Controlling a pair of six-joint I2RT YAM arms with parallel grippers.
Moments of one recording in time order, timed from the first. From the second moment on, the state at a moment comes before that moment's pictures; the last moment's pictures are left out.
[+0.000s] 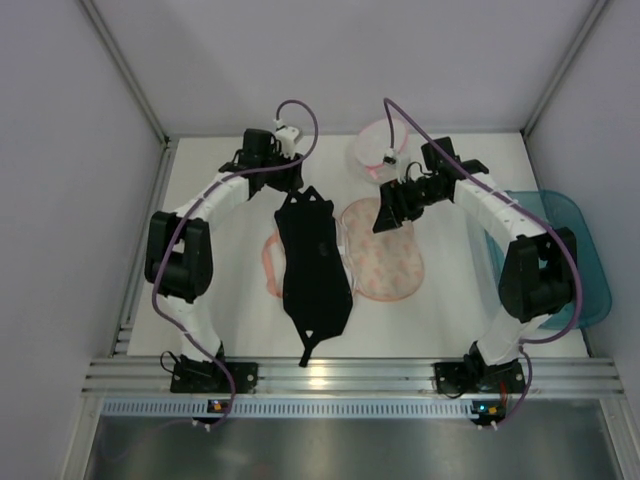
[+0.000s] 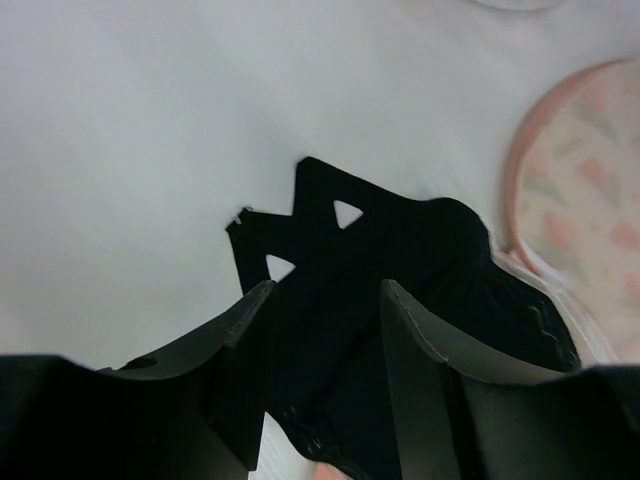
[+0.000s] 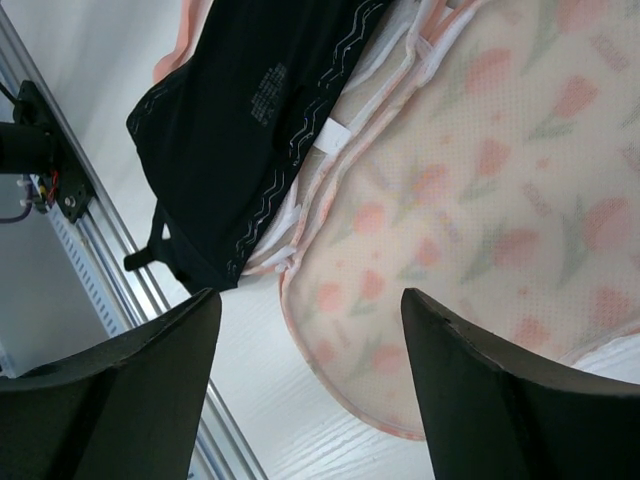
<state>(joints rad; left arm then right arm) -0.26 1.86 1.44 -0.25 0.33 0.10 0.29 1.71 1.39 -0.77 -0.75 -0.17</state>
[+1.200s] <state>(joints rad) -0.28 2.22 1.70 -0.33 0.15 0.10 0.27 1.70 1.38 -0.77 -0.73 -0.18</state>
